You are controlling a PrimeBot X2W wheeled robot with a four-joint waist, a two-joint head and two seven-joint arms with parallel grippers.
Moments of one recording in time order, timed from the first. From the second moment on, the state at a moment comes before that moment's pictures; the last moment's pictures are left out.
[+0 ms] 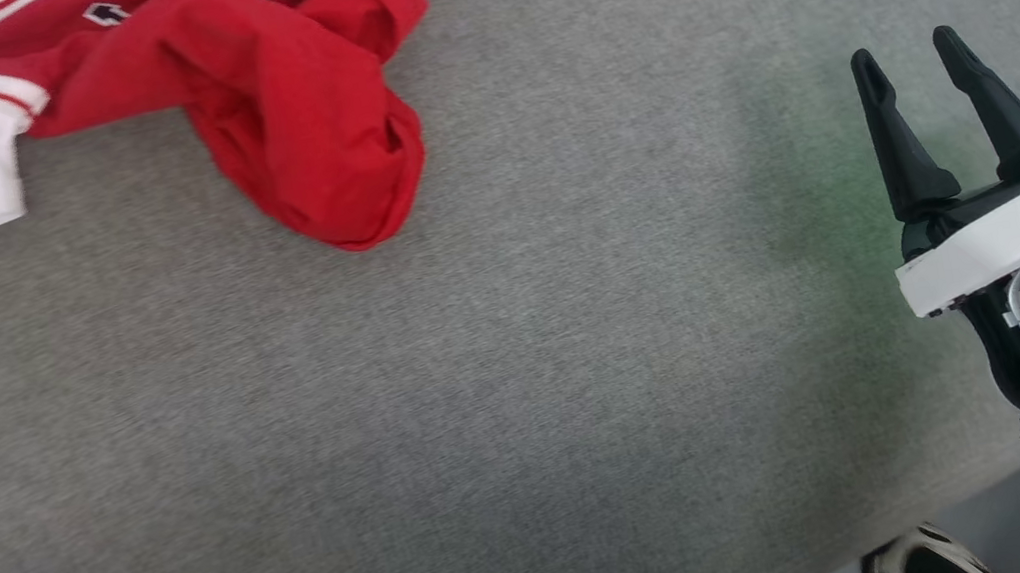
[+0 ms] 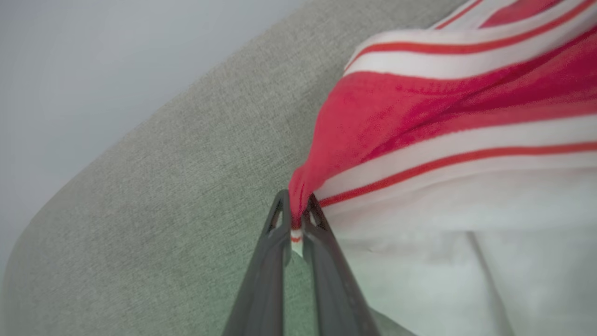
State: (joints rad) left arm -1.29 0.87 -0.97 0.82 -0.79 -0.13 0.47; right arm -0.42 -0.20 0.05 0.16 0.40 0.13 -0.08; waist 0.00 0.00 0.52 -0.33
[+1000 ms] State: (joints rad) left arm -0.50 0.40 -0.48 0.36 -0.66 0.15 -0.26; right arm -0.54 -0.54 0.53 0.16 0.37 0.13 0.26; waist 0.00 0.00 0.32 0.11
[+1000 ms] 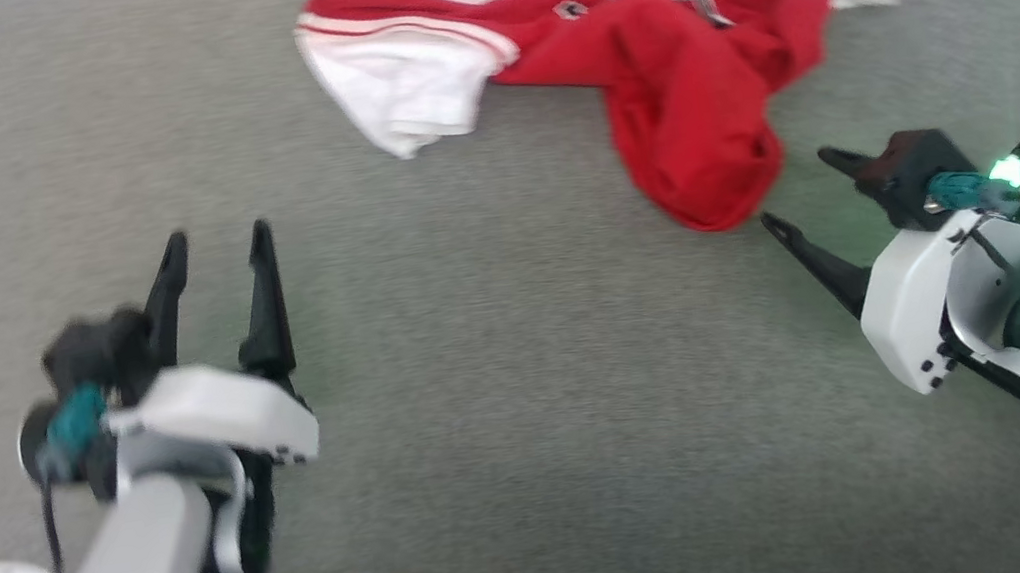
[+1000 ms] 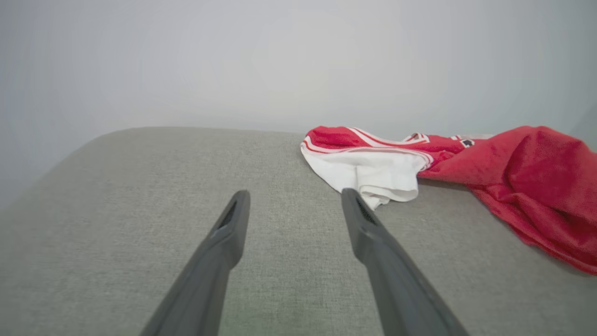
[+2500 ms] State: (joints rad) left arm -0.11 0.05 -0.05 0.10 -0.31 -0.01 -0.26; right arm -0.97 -0.85 1.28 -0.14 0.97 0.13 0.74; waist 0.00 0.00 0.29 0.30
